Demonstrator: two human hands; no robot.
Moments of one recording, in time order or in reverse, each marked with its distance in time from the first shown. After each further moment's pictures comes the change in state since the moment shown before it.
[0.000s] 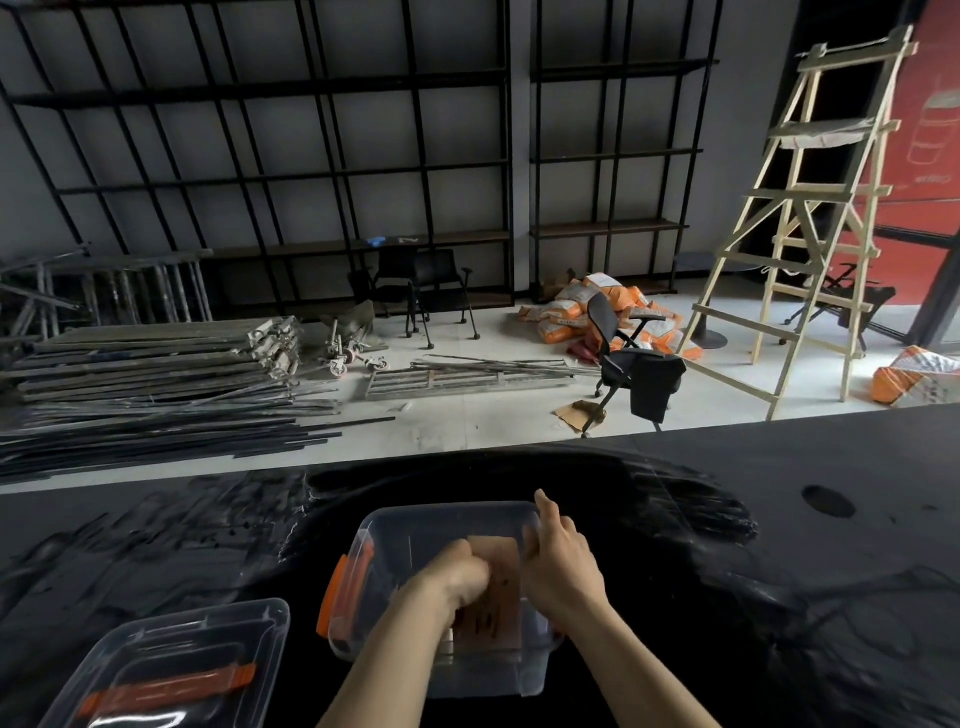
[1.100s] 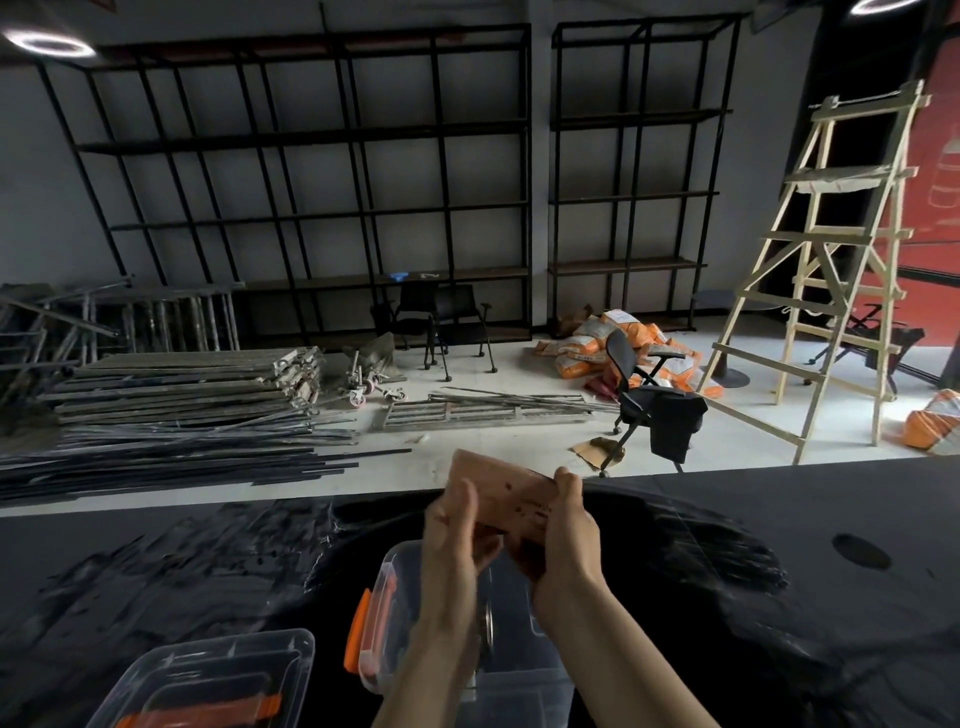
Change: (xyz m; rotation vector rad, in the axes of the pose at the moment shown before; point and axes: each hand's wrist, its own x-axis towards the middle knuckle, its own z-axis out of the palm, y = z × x) left_hand -0.041 0.019 -0.022 -0.933 0.276 0.529; right_hand -0.005 -0.087 -0.031 1.315 0.054 0.397
